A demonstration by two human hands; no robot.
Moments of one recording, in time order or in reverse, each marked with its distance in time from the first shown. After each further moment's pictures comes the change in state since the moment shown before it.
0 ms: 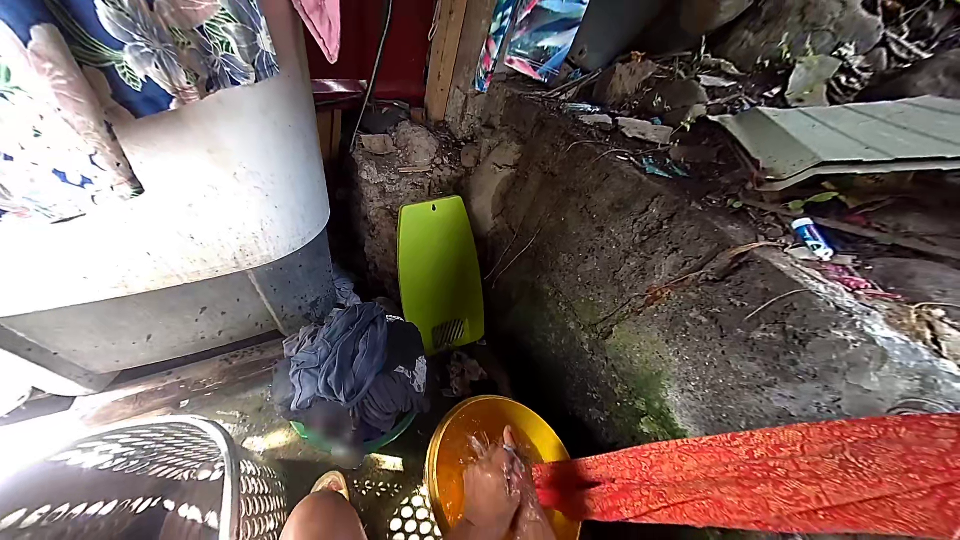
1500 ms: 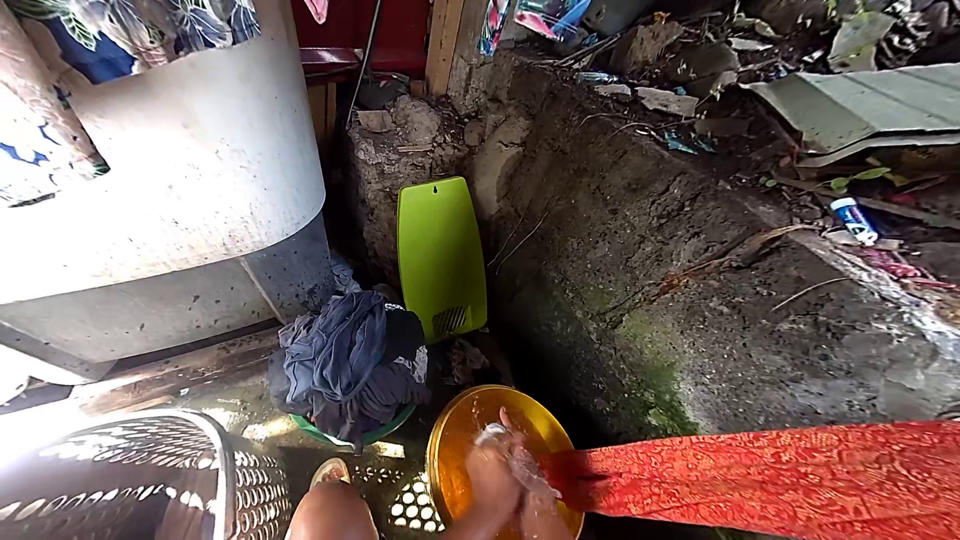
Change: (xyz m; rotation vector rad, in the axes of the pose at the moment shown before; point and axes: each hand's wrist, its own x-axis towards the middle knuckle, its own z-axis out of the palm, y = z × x) left_hand 0.021 0.007 0.004 -0.018 -0.096 -0.361; right_hand -0.026 -0.063 -0.005 -0.275 -0.231 0.020
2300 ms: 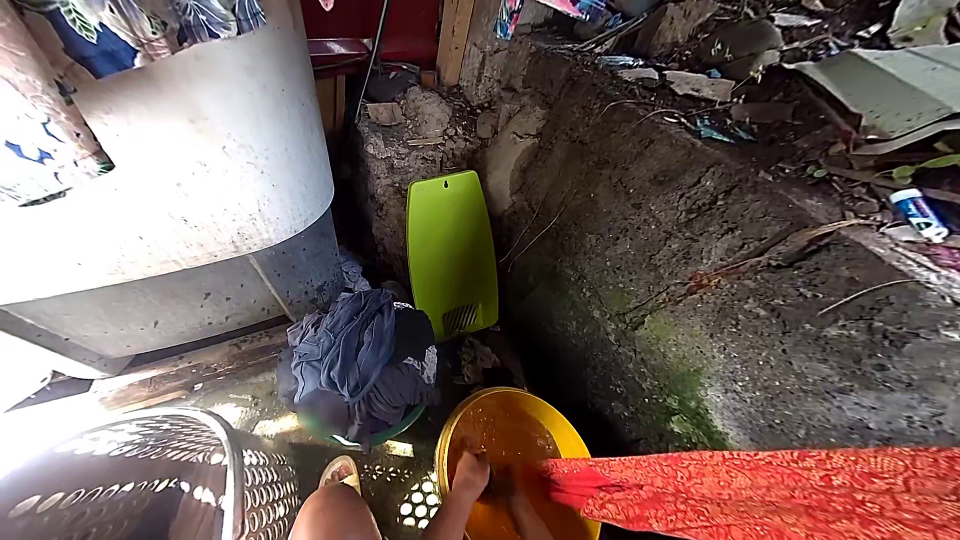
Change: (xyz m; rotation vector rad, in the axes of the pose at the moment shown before) left_hand 0.032 -0.081 0.012 -0.172 -0.494 -0.593; right_hand 0.073 0.157 0.005 -0.504 -0.242 0.302
